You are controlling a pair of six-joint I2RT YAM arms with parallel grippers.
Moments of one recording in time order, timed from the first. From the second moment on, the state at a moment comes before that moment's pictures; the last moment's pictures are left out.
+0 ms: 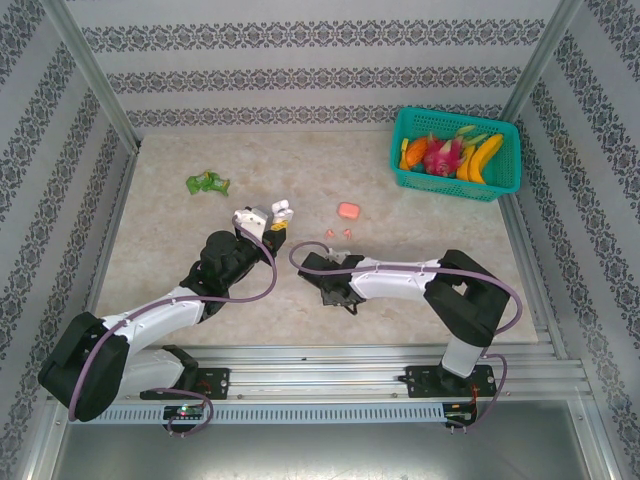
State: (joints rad) left arm -0.53 1.19 0.46 0.60 0.05 -0.05; right arm 0.97 1.74 0.99 -0.64 0.30 0.88
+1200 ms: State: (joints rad) left arm -0.53 1.19 0.46 0.60 0.06 -0.05; right arm 0.76 1.63 0.84 -0.39 0.05 0.91
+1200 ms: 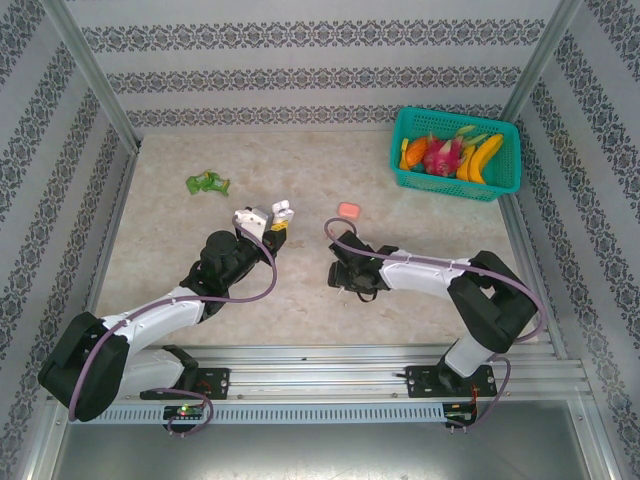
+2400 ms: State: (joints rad) left arm -0.53 1.19 0.46 0.59 0.06 -0.05; right arm 0.83 1.59 0.95 -0.42 0.07 0.85
